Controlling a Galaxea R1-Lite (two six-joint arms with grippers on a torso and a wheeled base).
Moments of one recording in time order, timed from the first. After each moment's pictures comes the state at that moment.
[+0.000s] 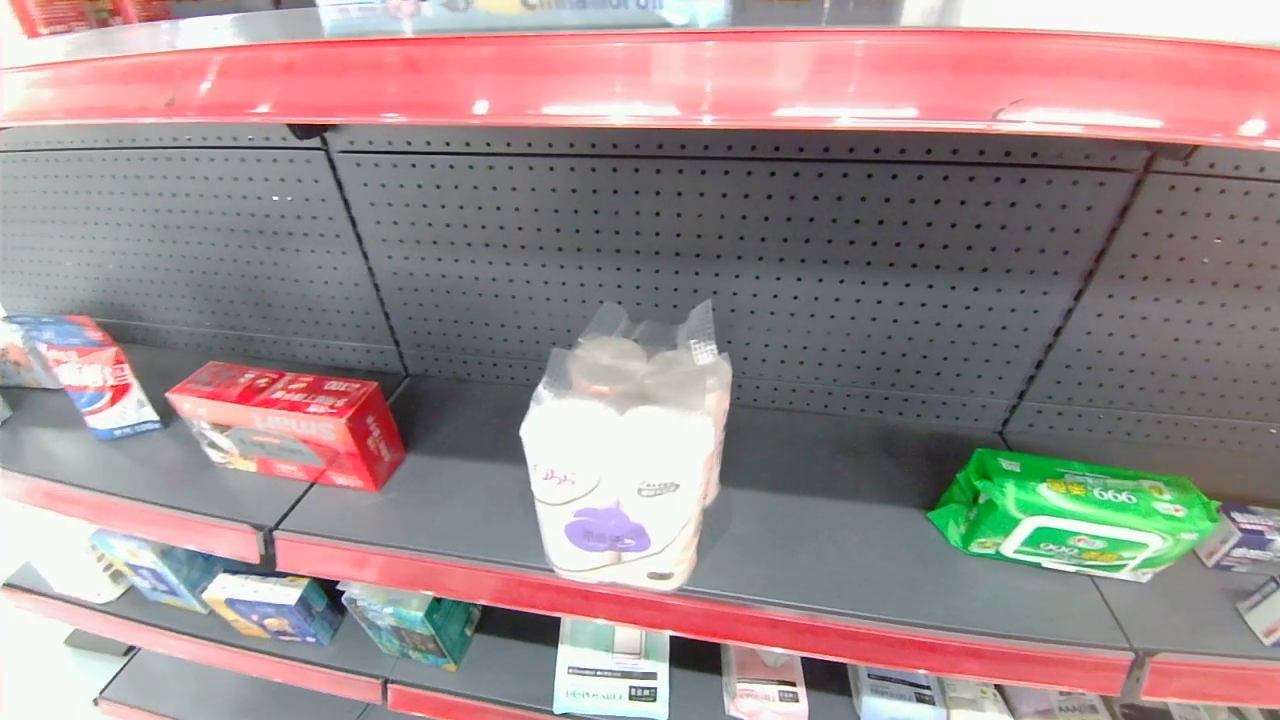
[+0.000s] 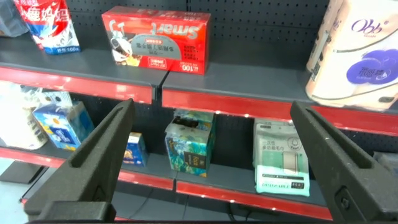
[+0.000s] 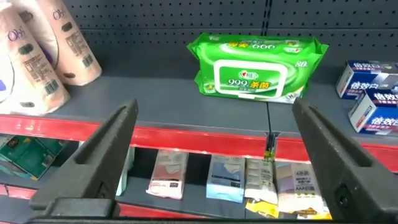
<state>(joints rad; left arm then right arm) 0.00 0.00 0.00 0.00 0.00 0.00 0.00 0.00 0.00 0.00 -0.04 0.04</state>
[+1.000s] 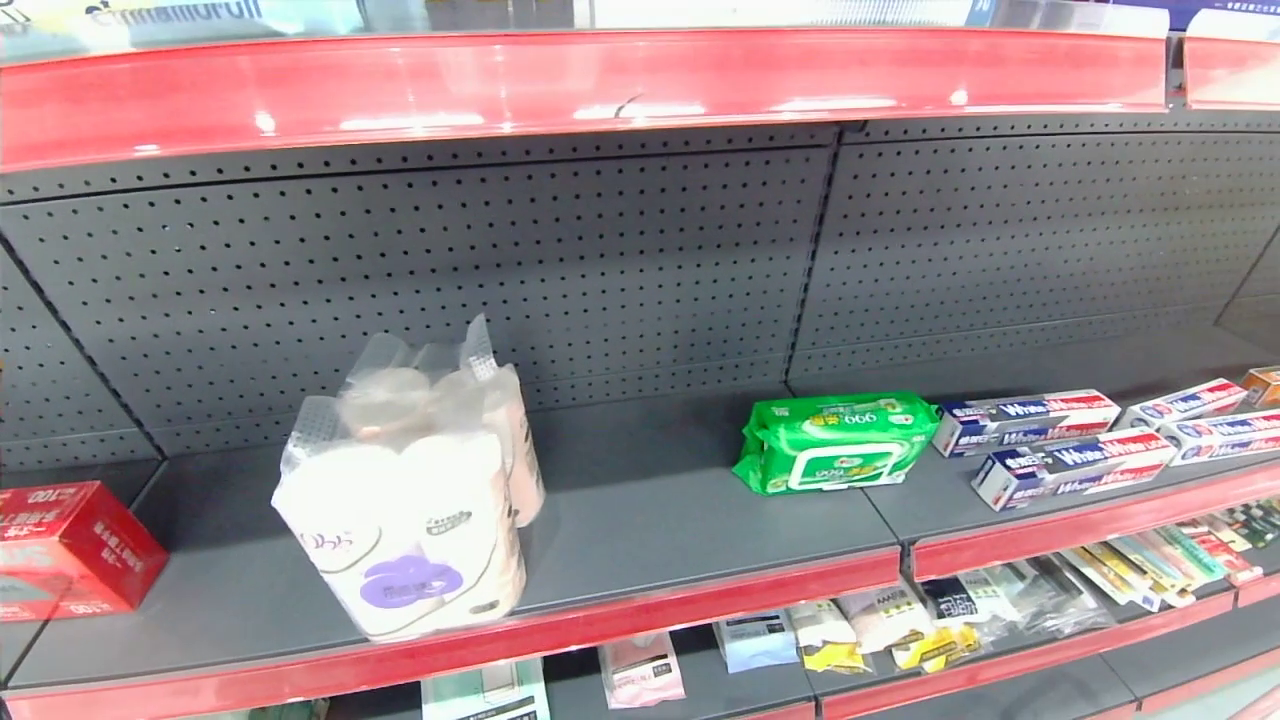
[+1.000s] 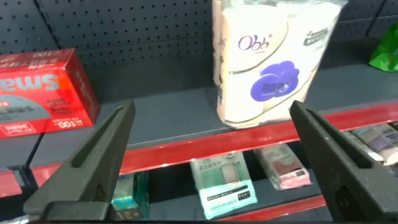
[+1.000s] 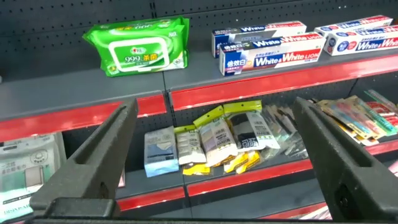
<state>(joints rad) 0.00 0.00 -0.01 -0.01 -0.05 0.02 0.00 0.00 0.00 0.00 -0.04 0.03</state>
